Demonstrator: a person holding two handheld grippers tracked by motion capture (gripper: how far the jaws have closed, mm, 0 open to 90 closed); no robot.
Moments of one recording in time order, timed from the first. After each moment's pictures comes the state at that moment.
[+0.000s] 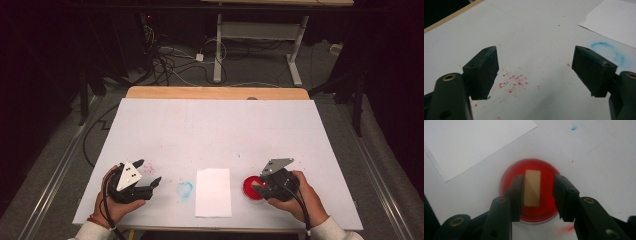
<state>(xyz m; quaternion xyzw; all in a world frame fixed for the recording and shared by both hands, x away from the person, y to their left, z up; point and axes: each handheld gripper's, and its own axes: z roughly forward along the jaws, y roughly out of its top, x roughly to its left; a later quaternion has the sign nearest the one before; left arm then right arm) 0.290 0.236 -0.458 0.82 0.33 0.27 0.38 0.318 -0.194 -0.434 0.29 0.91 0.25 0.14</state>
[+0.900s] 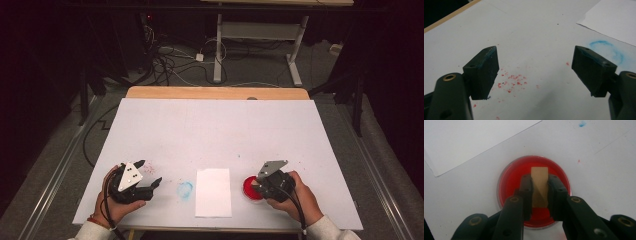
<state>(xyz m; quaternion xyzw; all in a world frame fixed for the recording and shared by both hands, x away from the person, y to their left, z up) 0.290 0.233 -0.458 0.83 0.33 0.27 0.37 0.320 -0.190 -0.443 0.26 0.92 0.24 0.14</state>
